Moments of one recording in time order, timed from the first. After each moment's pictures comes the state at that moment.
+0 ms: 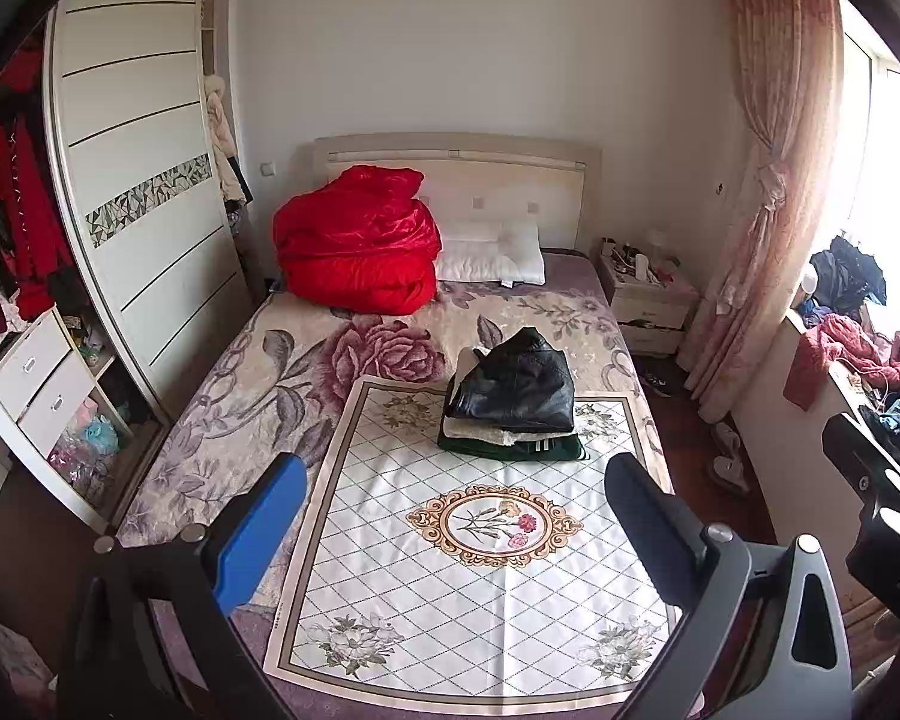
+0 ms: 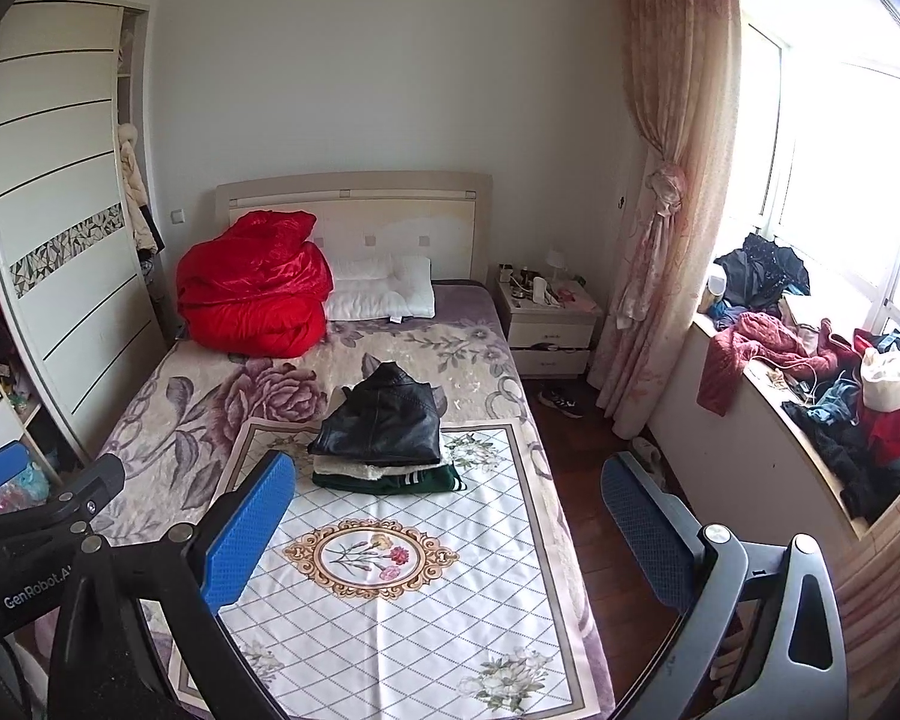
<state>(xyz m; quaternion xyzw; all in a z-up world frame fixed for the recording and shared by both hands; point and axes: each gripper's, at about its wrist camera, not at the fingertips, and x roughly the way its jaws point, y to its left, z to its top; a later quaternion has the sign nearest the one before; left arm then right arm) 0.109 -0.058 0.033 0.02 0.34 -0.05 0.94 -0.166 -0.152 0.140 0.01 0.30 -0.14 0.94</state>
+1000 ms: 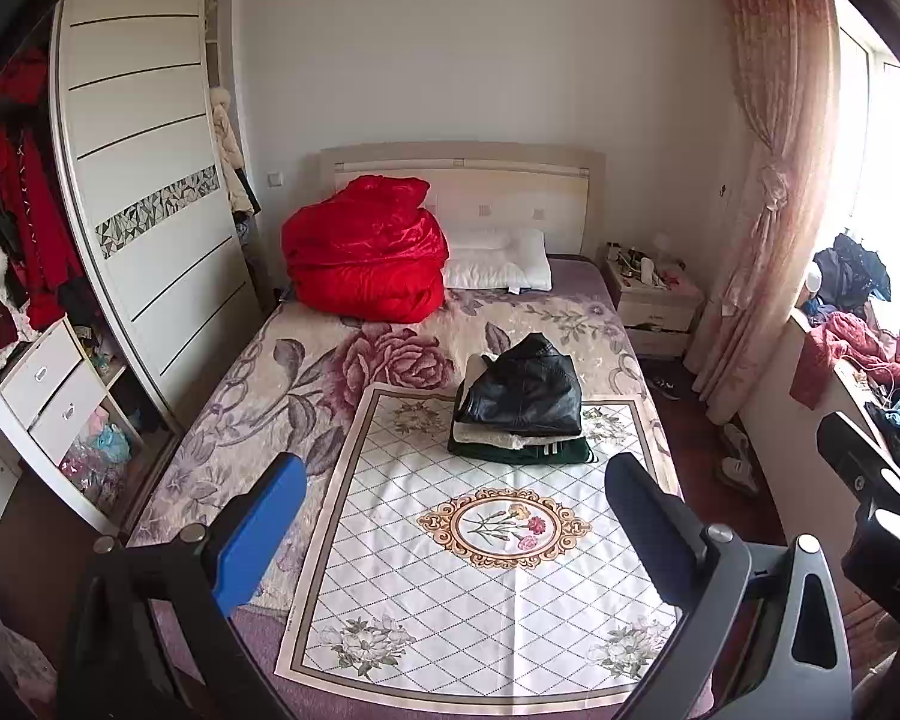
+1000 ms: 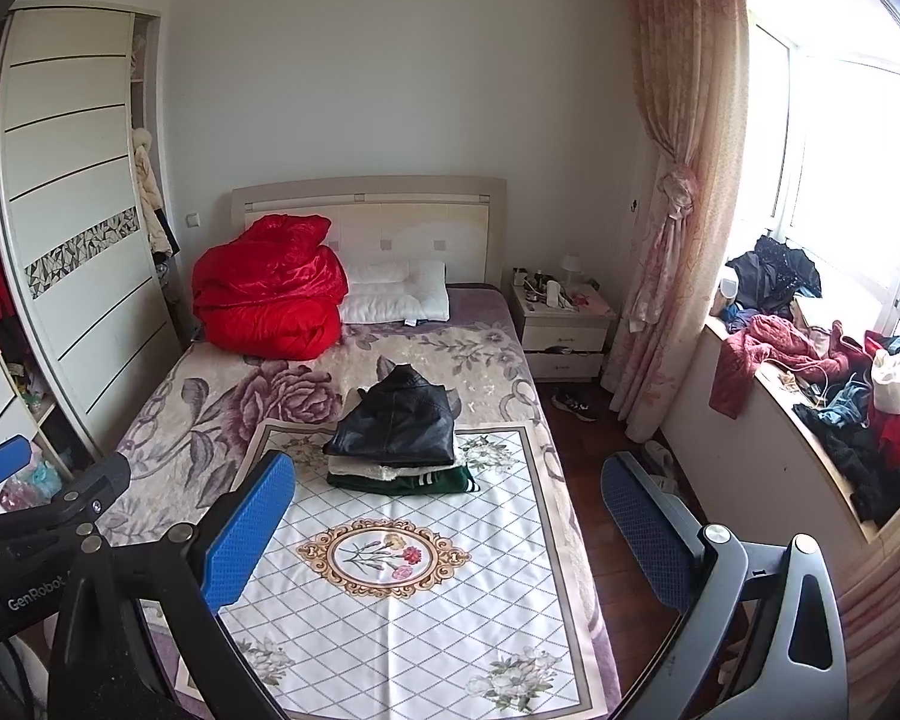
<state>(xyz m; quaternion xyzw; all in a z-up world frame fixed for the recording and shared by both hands) 0.097 -0.056 0.043 0.03 0.32 -0.04 0.94 -0.170 -0.150 0.136 0.02 0.29 -0.13 0.95</state>
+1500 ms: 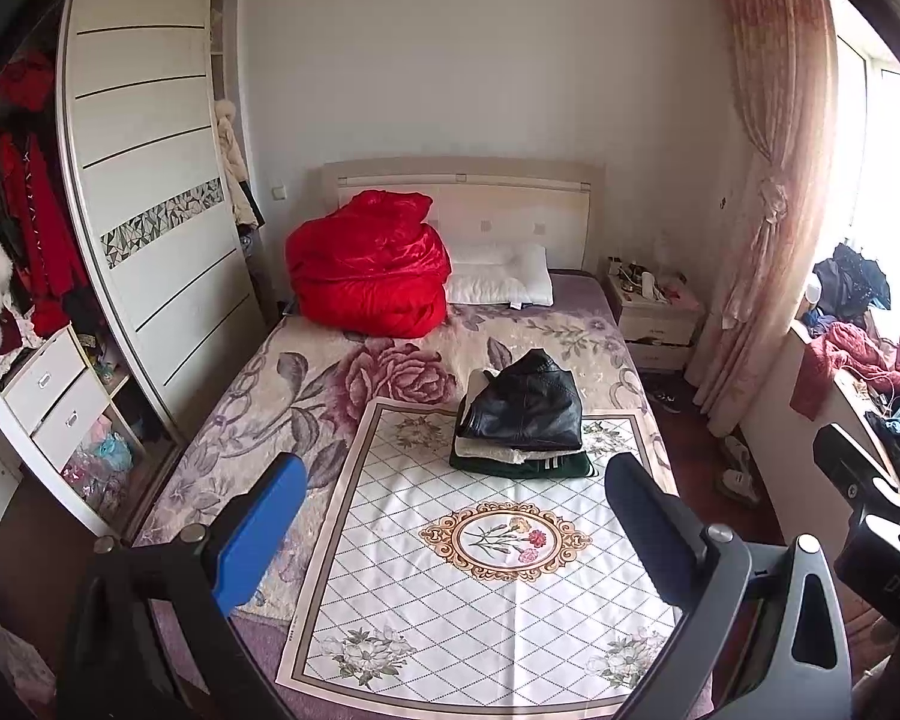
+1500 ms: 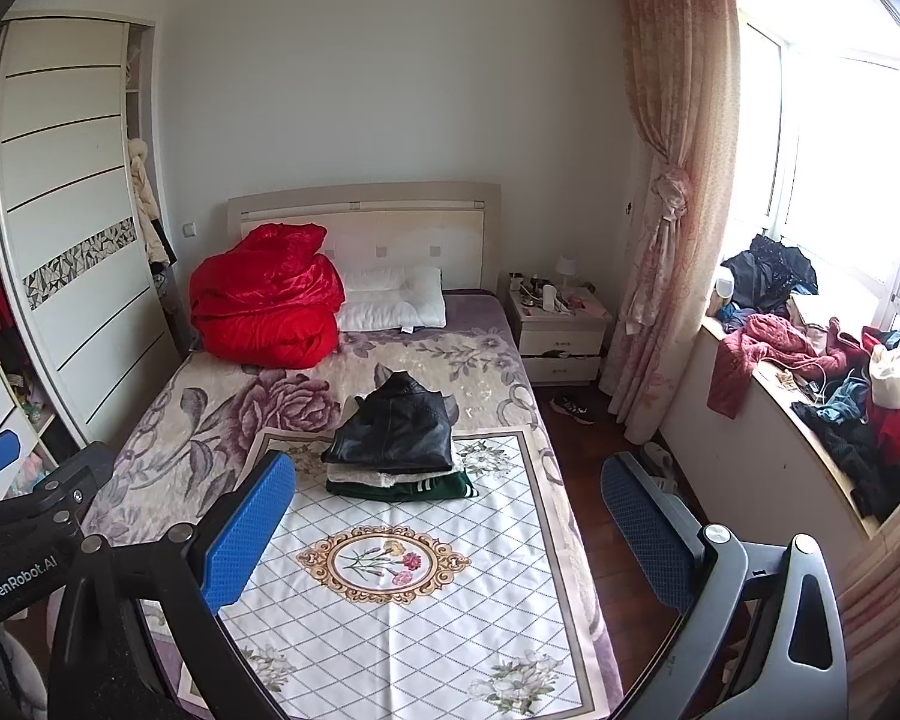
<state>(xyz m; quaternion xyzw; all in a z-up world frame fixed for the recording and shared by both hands) 0.091 -0.054 0.052 0.03 0.31 -0.04 0.95 -0.179 -0.155 0.135 0.02 0.29 -0.13 0.95</state>
